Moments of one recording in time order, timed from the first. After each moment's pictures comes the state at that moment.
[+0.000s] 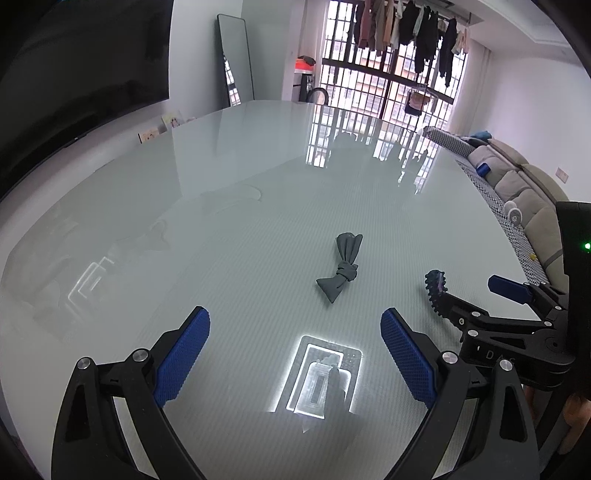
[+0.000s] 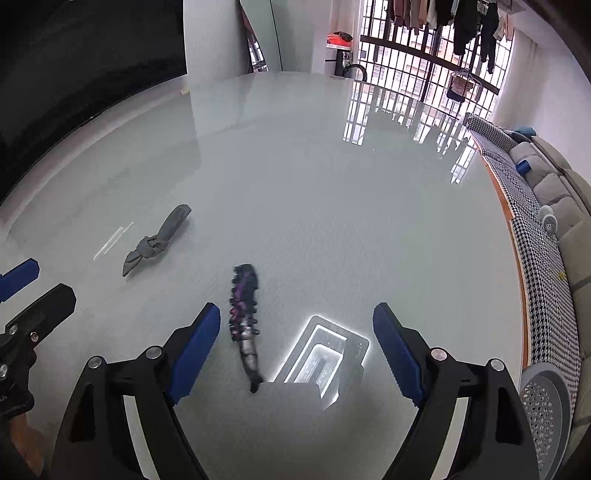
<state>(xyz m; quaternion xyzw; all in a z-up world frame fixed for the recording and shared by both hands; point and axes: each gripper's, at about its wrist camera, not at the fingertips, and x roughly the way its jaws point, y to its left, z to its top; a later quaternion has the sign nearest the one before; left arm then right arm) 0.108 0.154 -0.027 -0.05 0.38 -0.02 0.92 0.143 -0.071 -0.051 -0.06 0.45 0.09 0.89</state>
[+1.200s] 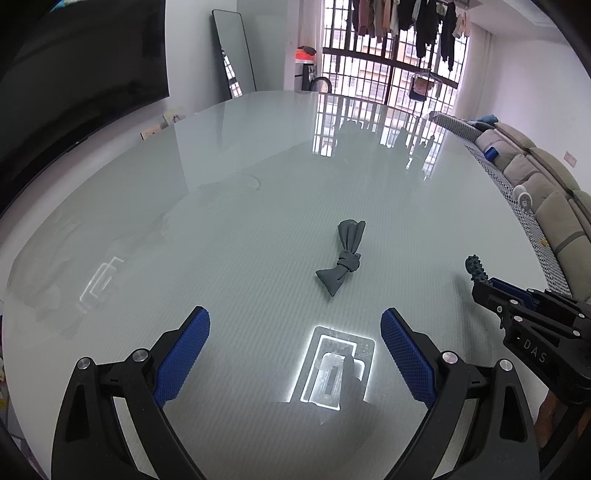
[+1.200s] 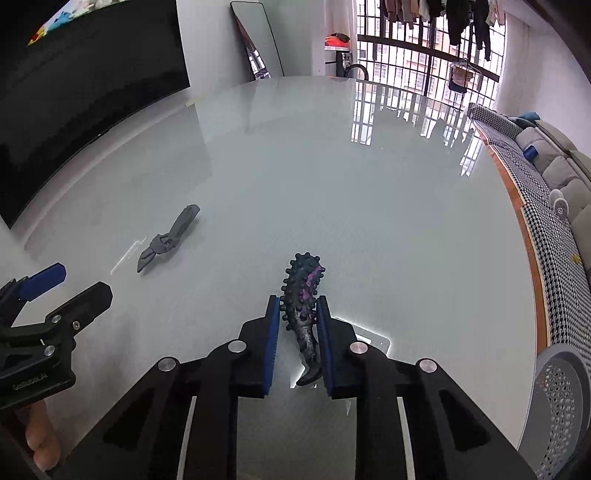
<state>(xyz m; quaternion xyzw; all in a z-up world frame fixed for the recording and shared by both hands) 0.121 0.139 -0.038 -0.02 0.41 -0.01 0.91 0.131 -0.090 -0.050 -0.01 0.44 0.10 0.89</state>
